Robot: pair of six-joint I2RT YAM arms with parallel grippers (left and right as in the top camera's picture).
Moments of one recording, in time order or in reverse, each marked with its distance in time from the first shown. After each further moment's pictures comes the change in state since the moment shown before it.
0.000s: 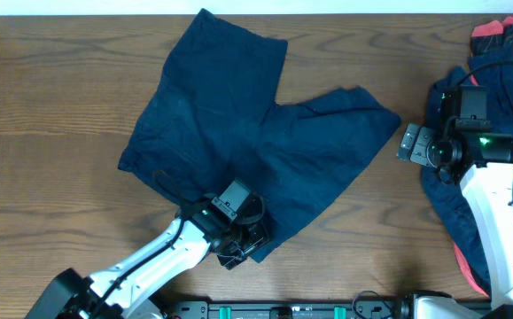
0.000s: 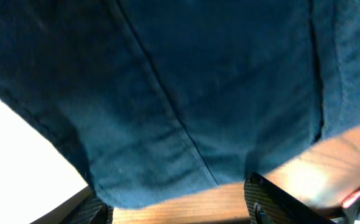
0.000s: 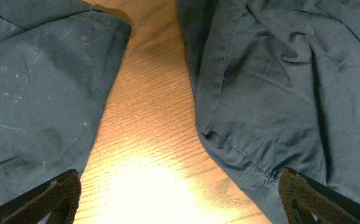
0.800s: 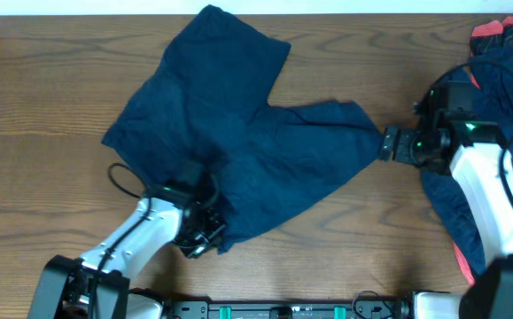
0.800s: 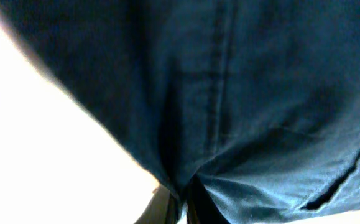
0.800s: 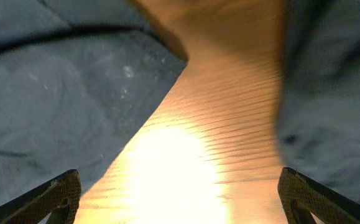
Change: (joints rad) left arm 0.413 0.058 -0.002 -0.196 -0.019 0.292; right arm 0.001 0.172 0.000 0.030 -0.283 -0.083
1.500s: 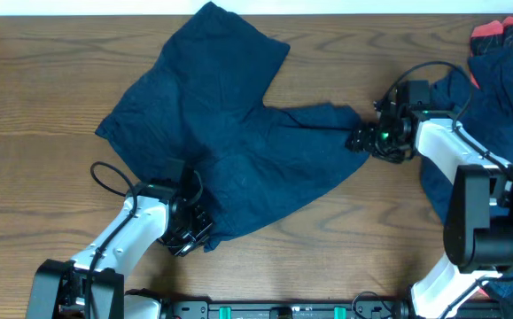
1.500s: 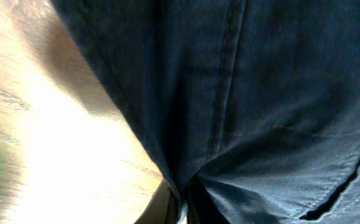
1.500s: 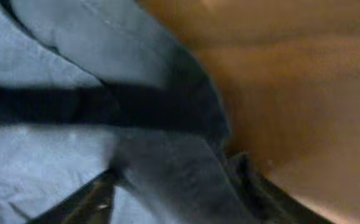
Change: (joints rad) left arm 0.087 -0.008 0.000 -0.039 -0.055 0.104; right arm 0.054 0.356 0.014 0.354 -0.245 0.040
